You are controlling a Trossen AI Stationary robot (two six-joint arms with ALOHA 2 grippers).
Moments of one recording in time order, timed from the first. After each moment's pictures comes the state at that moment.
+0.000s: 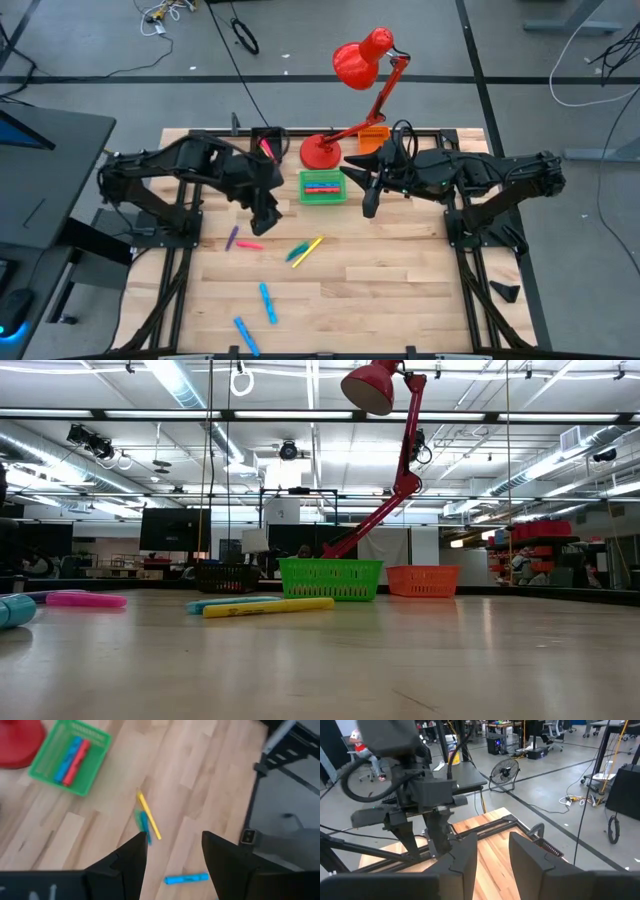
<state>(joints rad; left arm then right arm) -0.10 1.51 1.86 -1.31 0.00 -0.54 0.23 1.38 1.64 -0.49 0.58 0.24</state>
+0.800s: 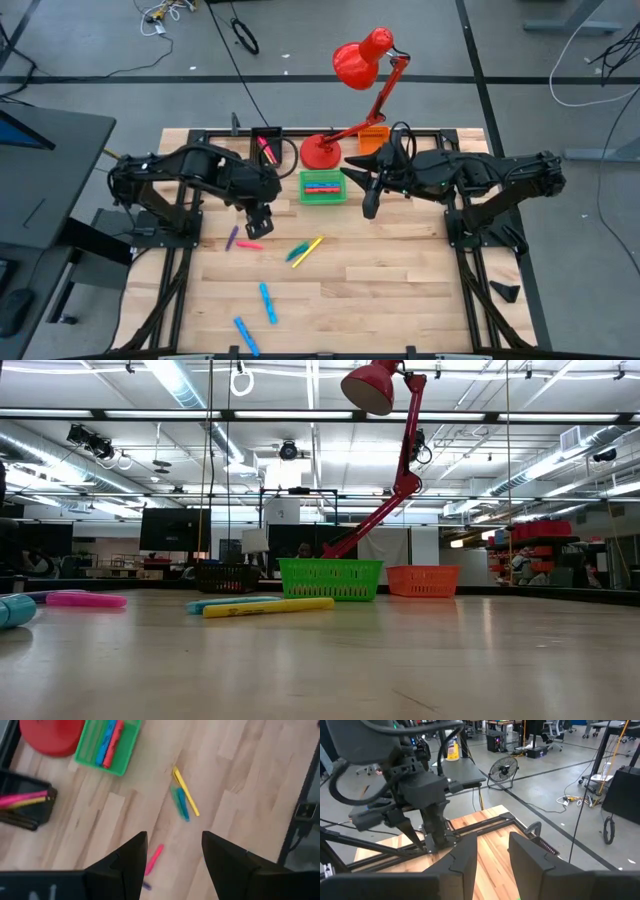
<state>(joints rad) -0.15 1.60 2.00 -1.57 -0.15 -0.47 0.23 1.38 1.64 -0.51 0.58 0.22</state>
